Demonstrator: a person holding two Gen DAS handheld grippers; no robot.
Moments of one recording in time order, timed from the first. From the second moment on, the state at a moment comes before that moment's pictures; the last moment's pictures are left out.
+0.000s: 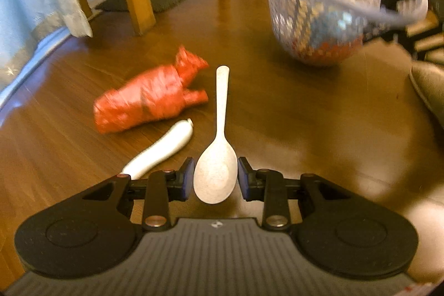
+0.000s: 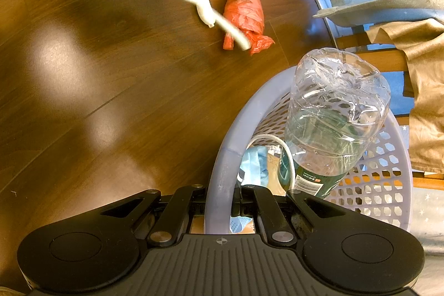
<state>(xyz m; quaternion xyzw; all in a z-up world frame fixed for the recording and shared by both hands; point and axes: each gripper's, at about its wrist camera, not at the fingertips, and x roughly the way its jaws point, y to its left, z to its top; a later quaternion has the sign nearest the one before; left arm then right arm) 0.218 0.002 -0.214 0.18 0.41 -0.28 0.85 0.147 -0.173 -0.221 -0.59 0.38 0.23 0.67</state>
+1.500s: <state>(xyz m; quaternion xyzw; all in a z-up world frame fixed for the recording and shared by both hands) 0.256 -0.114 -0.028 0.14 0.28 -0.41 0.86 0.146 -0.175 -0.213 -0.58 0.39 0.23 0.68</state>
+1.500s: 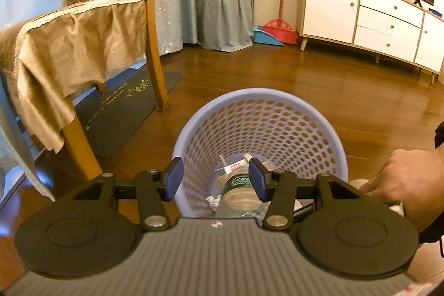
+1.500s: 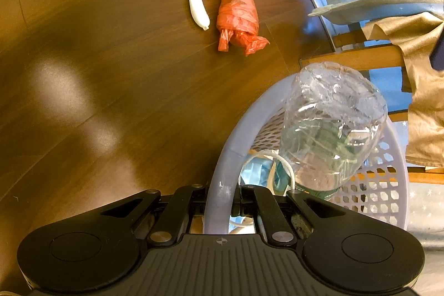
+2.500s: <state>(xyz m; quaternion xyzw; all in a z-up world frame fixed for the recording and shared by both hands) 0.272 -0.013 -0.090 0.15 0.35 -0.28 0.88 0.147 -0.175 -0.215 -0.58 0.39 0.23 0.68</state>
